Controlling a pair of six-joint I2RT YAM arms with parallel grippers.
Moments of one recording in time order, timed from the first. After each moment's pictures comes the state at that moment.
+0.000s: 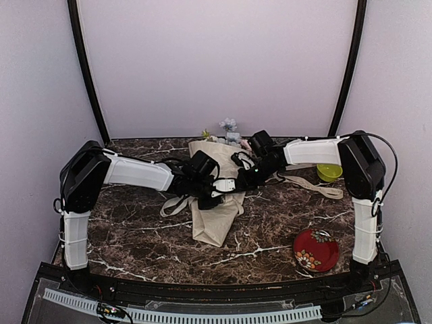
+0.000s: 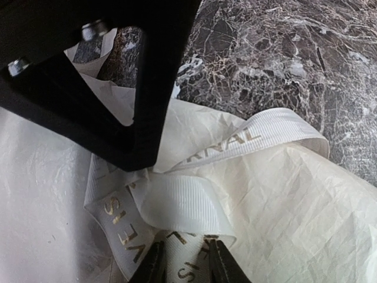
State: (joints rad) left arm -0.83 2.07 1.39 -0.20 0.04 0.70; right arm 0.62 2.07 1.50 -0.49 -0.47 0.24
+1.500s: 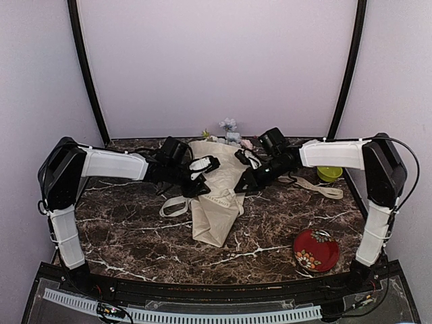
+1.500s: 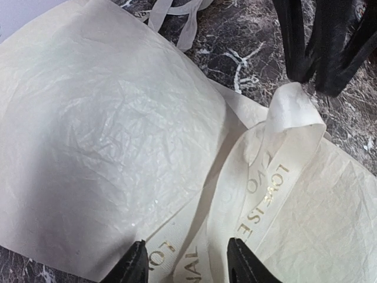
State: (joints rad) left arm -0.67 1.91 1.26 -0.13 0.27 0.48; right arm 0.62 1.90 1.35 -0.44 -0.57 0.20
